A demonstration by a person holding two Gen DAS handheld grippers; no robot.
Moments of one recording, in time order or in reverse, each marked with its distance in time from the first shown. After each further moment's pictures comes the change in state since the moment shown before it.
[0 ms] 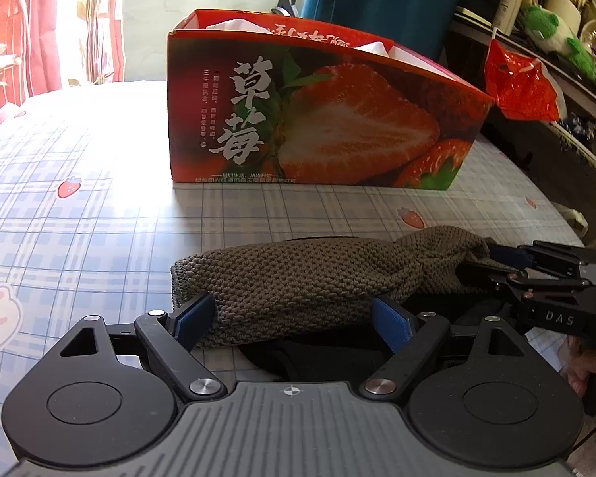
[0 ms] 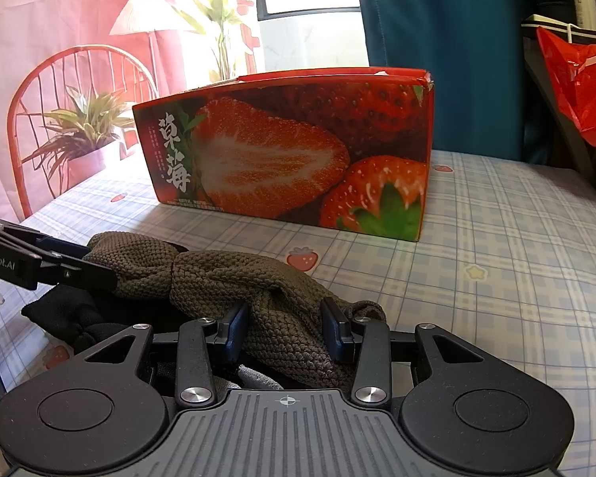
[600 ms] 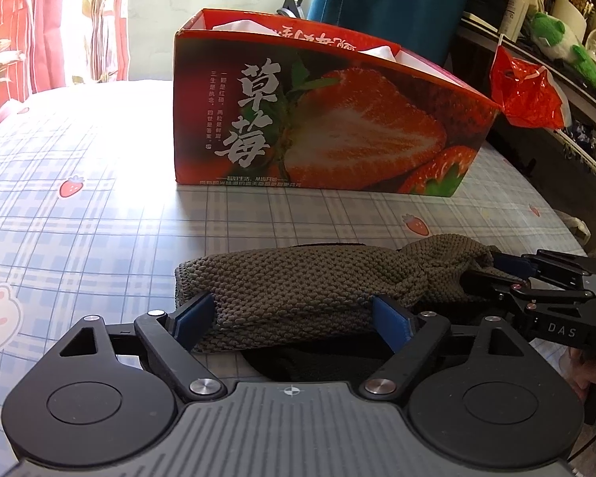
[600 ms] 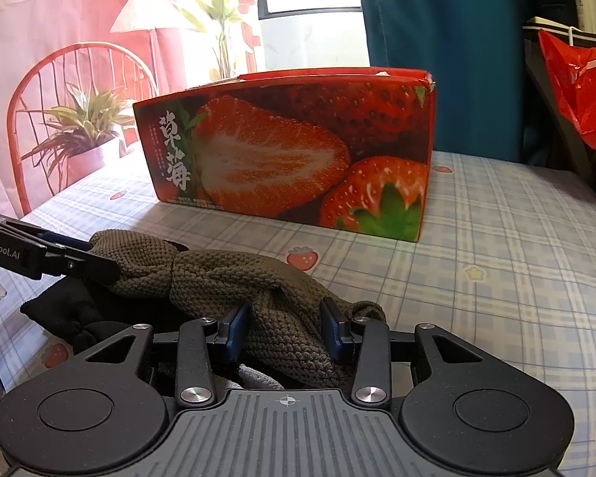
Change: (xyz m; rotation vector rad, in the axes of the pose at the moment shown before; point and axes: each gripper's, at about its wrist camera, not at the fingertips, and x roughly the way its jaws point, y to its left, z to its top) left arm 0.002 0.001 0.002 -0.028 -0.006 0.004; right arm 0.000 0.001 0.000 -0.004 0.003 -0.001
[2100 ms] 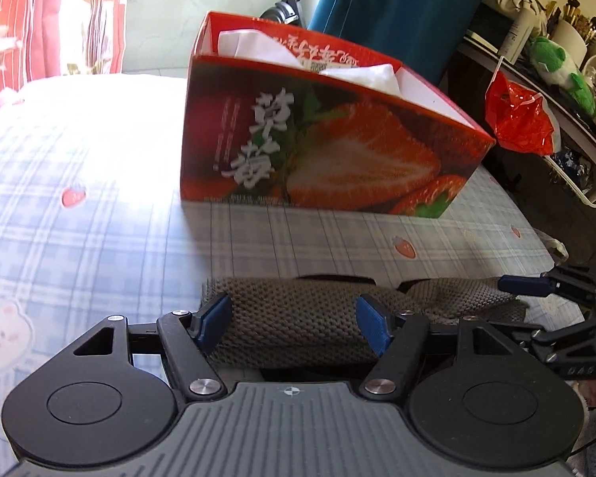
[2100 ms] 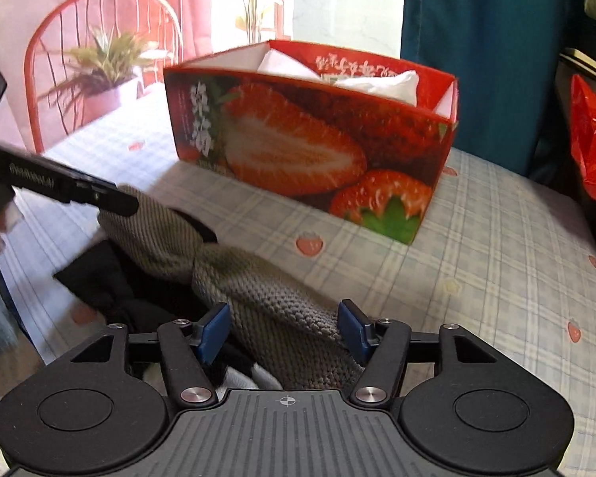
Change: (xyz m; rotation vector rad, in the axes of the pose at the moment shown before) left arm -0.015 0.019 0.022 -0.061 0.032 -0.073; right arm -0.028 0.015 0.034 -0.151 0.212 -0.020
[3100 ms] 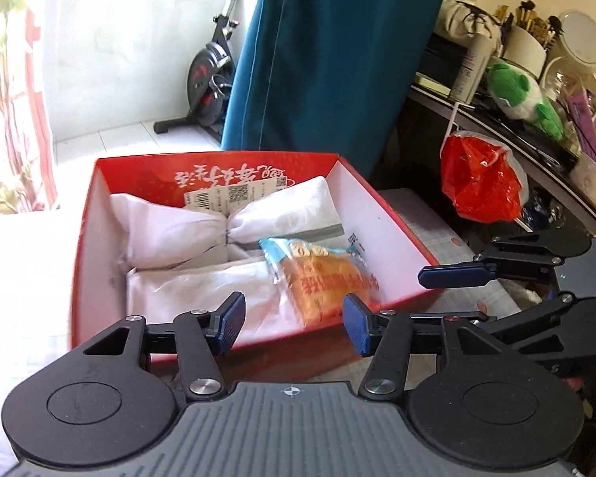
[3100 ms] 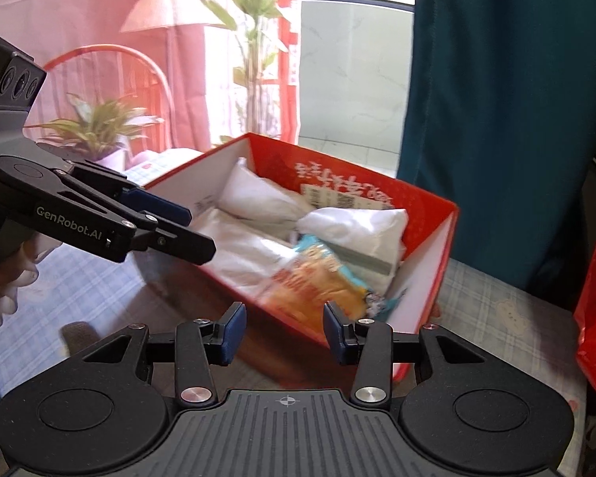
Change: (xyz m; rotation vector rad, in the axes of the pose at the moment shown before) left arm 0.011 -0.055 0.145 0.177 -0.073 -0.094; right arm 0.010 -0.055 0.151 -0.052 -0.080 0.063
